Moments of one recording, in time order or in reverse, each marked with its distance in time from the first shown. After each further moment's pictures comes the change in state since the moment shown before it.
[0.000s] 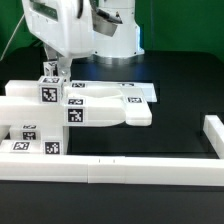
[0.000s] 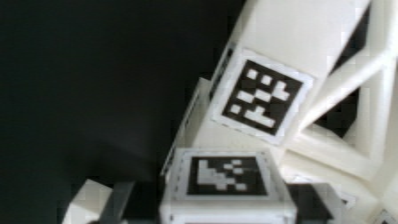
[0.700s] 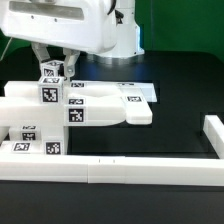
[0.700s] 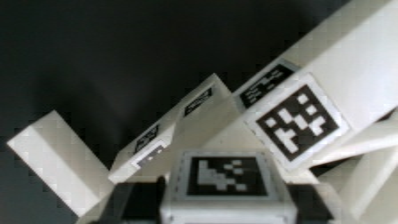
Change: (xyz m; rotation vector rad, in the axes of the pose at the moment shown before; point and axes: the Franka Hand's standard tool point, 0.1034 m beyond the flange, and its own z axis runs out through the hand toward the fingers) arm 0.002 0.002 -0.001 -0.007 0.004 -0.418
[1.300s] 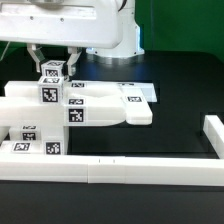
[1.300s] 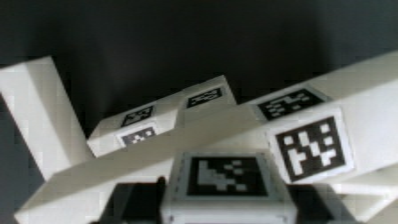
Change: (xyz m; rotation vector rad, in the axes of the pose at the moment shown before) arm 0.001 0.001 0.000 -0.002 0.000 -0.357
